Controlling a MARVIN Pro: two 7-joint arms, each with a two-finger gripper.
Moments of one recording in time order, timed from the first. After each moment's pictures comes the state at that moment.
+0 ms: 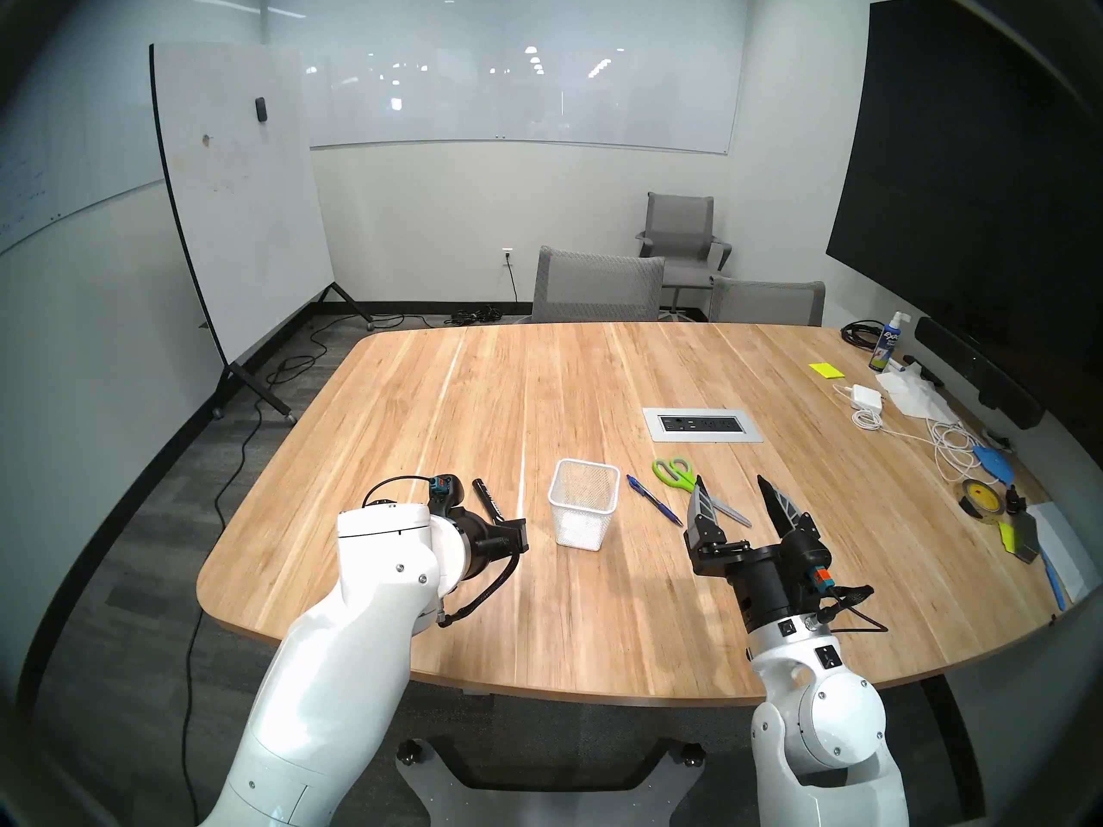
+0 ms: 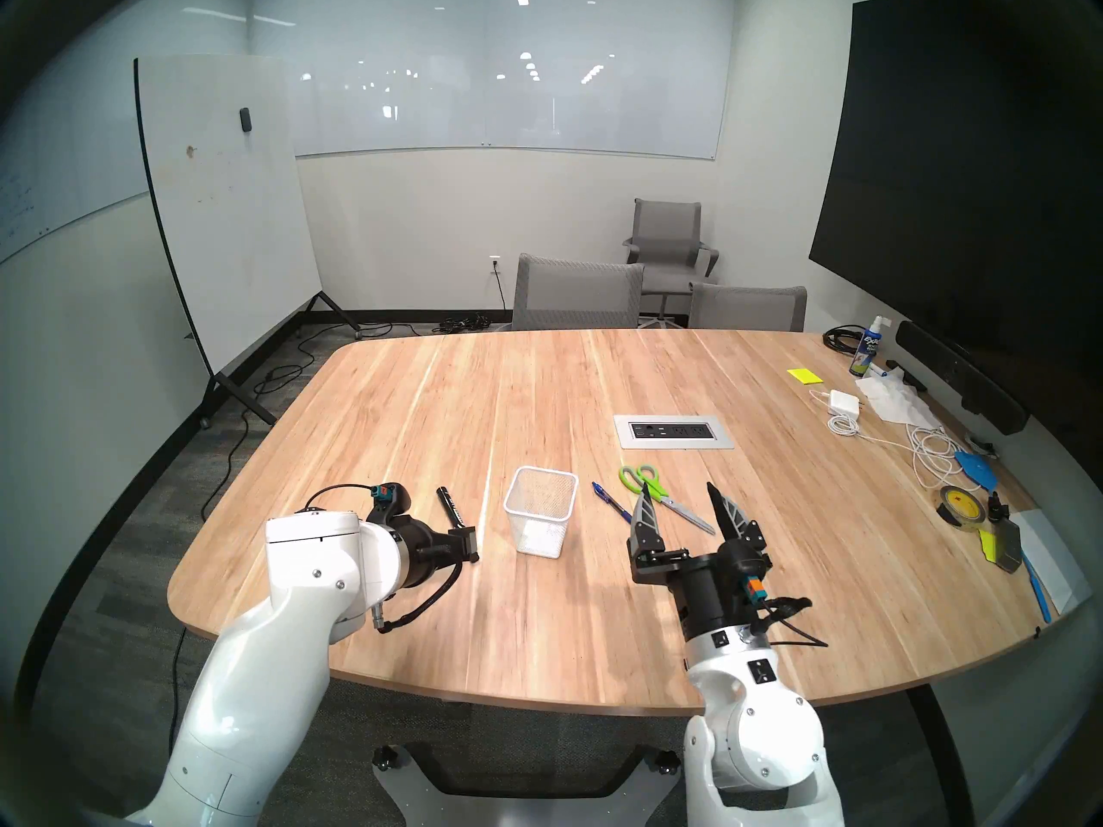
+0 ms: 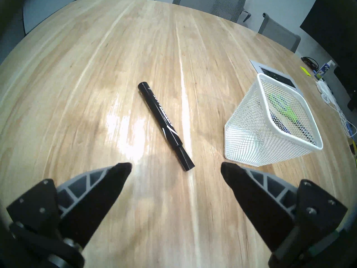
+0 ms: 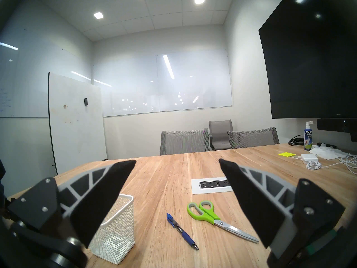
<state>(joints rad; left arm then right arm) 1.63 -1.37 -1.31 -2.05 -0.95 0.96 0.74 -2.12 -1.63 1.63 -2.12 0.08 -0.19 0.17</state>
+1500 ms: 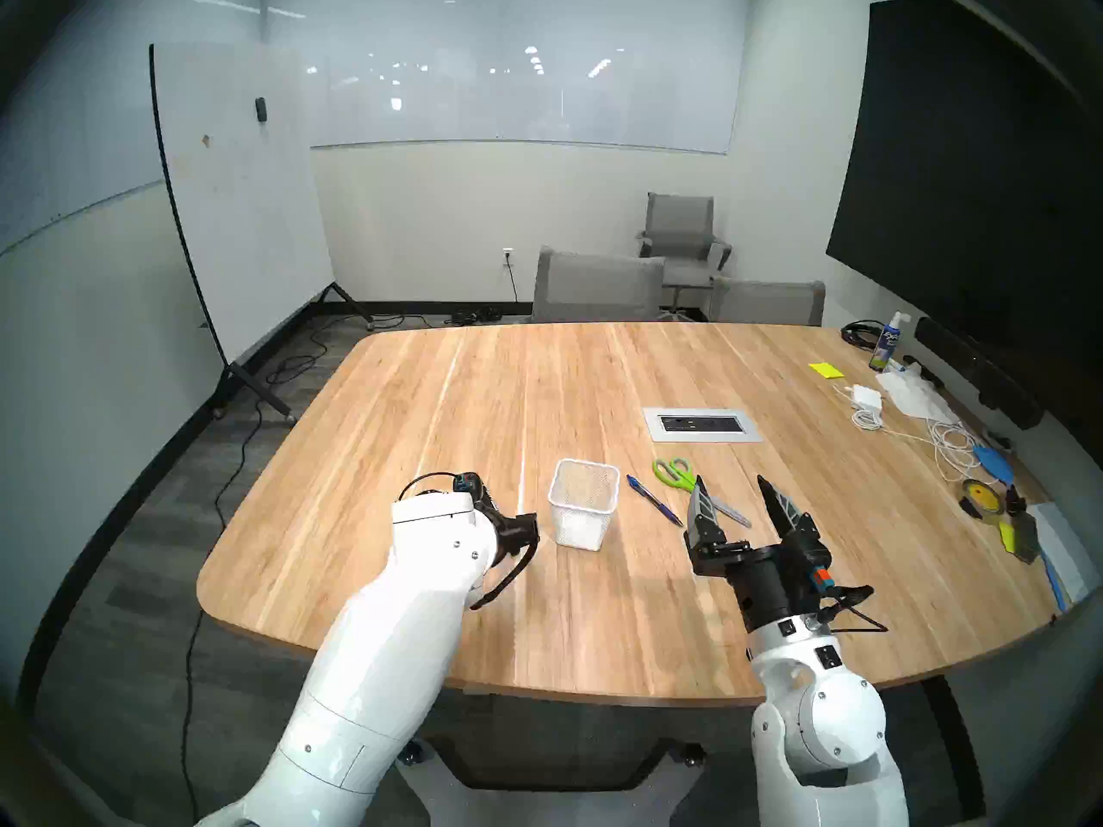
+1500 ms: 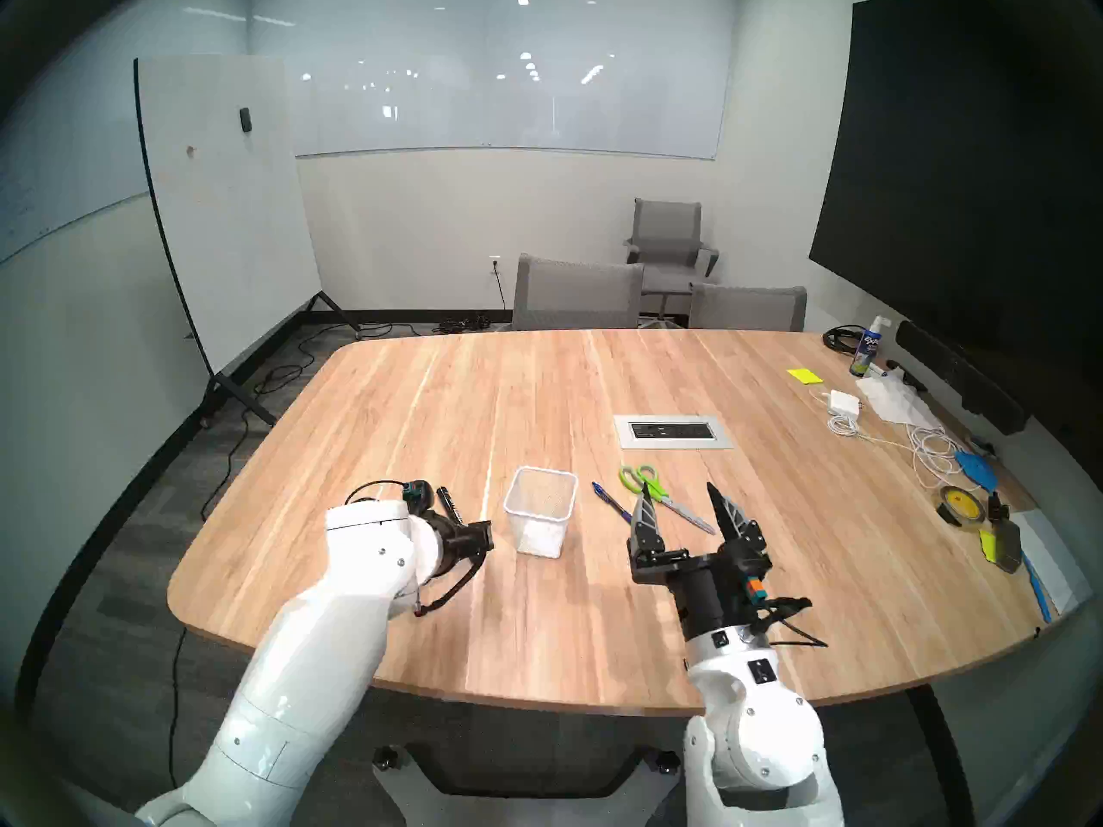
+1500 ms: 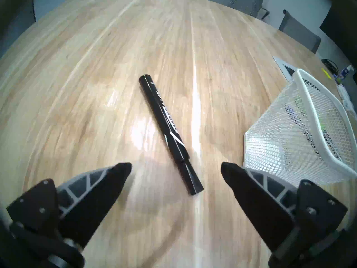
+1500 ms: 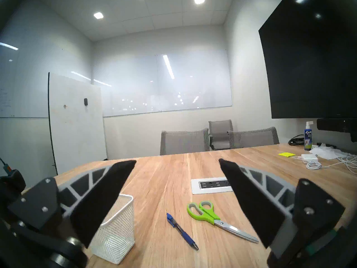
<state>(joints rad) 1.52 -1.44 -1.25 -1.84 -0.90 0.89 0.79 -2.12 -1.63 1.63 -2.12 0.08 -0.19 0.17</state>
